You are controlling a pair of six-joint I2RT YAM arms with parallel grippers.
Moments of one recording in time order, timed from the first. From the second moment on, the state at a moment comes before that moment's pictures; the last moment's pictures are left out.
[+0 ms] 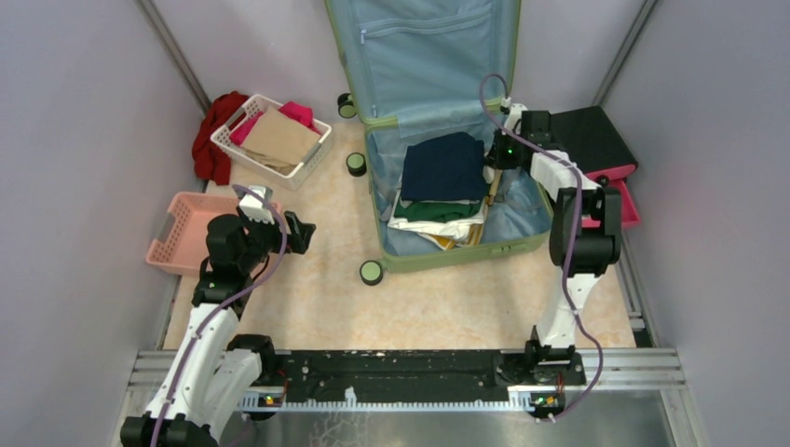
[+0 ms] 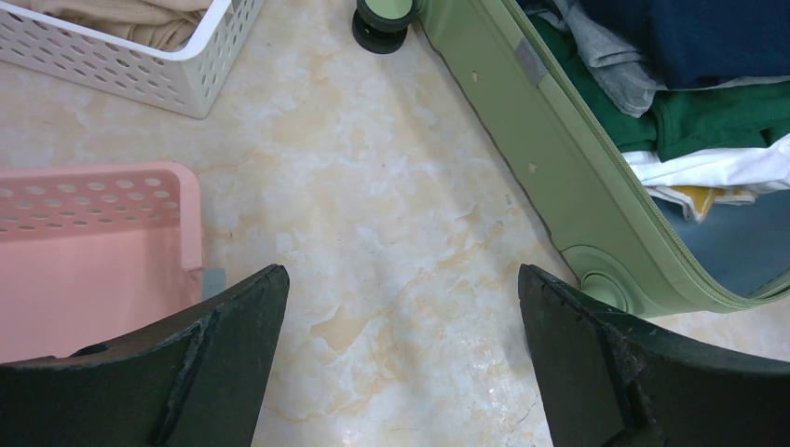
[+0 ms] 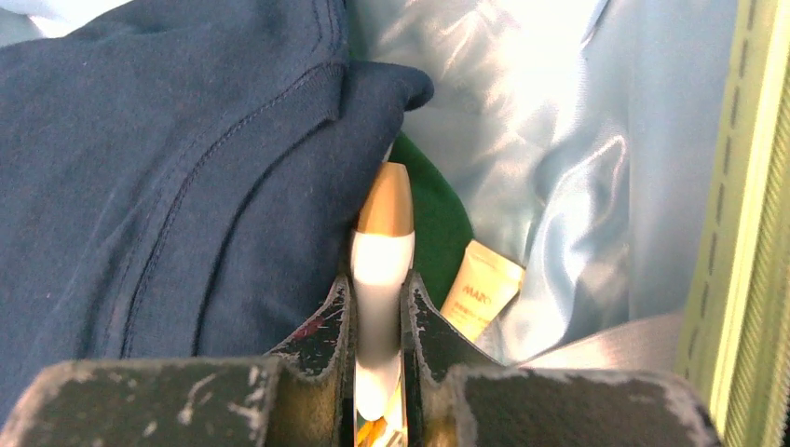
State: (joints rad) left arm -0.08 0.71 0.51 -0.09 0.28 -0.12; right arm 0.03 1.97 1.48 -0.22 -0.34 0.02
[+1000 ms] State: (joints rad) left arm -0.08 0.70 0.51 -0.09 0.28 -0.12; right arm -0.42 1.34 1.14 -0.25 -0.69 0.09
